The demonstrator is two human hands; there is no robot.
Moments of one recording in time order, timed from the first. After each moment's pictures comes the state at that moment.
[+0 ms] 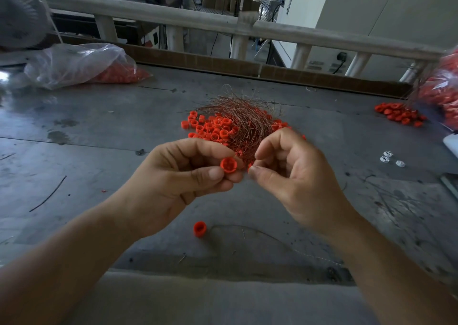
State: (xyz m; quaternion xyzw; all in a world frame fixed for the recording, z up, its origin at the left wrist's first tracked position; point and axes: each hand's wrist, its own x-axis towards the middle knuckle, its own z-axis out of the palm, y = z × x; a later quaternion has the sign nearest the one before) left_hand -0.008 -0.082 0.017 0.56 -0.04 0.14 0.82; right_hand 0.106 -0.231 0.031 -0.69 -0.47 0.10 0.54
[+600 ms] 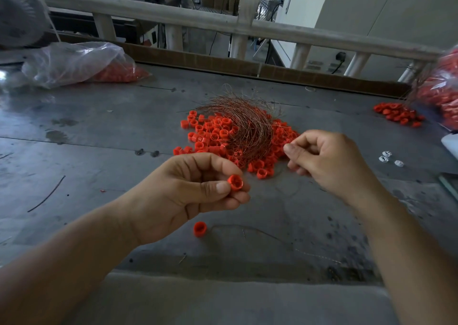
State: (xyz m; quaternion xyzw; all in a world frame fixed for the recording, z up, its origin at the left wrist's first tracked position) left_hand -0.007 -0.087 0.015 0.55 0.03 0.04 0.83; right_hand 0.154 -0.244 0.036 -0.84 -0.36 0.04 0.41
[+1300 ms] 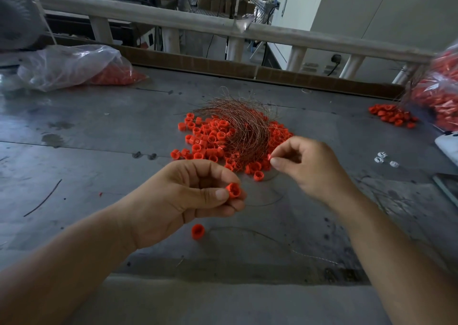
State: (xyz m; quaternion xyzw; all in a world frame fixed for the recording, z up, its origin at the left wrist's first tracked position) left_hand -0.006 -0.088 0.017 0.56 0.06 0.01 0.82; right_hand 0.160 -0.233 0.019 -0.83 -0.39 0.04 0.41
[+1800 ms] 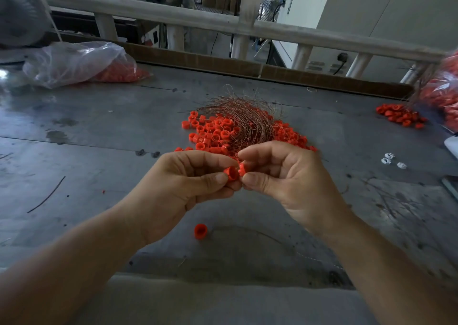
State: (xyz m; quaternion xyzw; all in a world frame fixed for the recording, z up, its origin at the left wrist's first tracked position) left_hand -0.004 -0.090 0.016 0.58 0.10 0.13 0.80; right_hand 0.109 -0.224 0.025 -0.62 -0.44 0.23 0.61
